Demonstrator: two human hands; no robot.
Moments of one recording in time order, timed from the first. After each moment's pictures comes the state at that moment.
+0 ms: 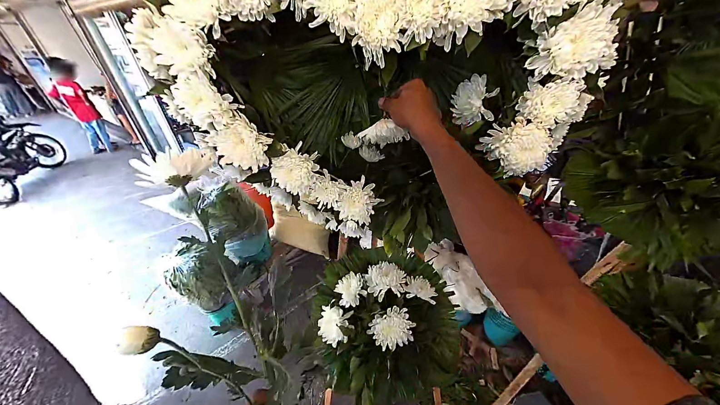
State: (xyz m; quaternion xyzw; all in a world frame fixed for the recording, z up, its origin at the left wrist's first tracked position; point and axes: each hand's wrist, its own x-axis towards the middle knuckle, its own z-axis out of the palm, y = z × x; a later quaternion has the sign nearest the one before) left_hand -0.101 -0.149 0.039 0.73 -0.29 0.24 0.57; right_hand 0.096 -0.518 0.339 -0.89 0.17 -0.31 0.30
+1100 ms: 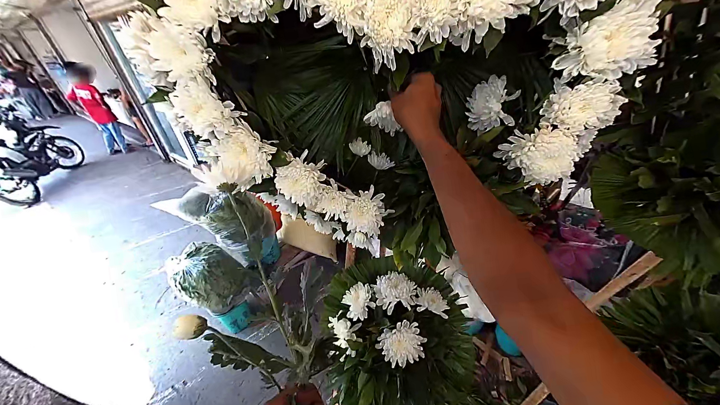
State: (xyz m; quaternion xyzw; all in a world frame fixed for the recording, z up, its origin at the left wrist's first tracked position) left_hand -0.083 -0.187 0.041 0.73 -0.25 0.23 0.59; right_hand 0.123 -0.510 0.343 -0.83 0.20 -0.40 0.33
